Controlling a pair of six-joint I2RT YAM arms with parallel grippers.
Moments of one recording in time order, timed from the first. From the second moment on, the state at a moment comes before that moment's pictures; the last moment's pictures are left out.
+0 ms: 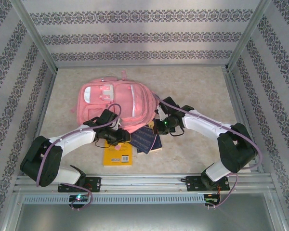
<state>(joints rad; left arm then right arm) -0.49 1.38 0.68 -0.41 0.51 -0.77 0.57 1.55 0.99 -0.64 -0.41 0.50</state>
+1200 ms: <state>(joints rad) -0.45 1.20 0.94 -0.34 0.50 -1.51 0.36 1.10 1.08 -0.32 -0.70 1.31</state>
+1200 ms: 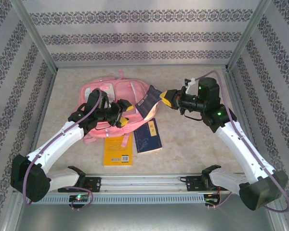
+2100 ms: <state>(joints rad) -0.46 1.32 1.04 -0.03 0.28 -1.58 0.41 1.09 0.91 -0.03 -0.59 1.50</state>
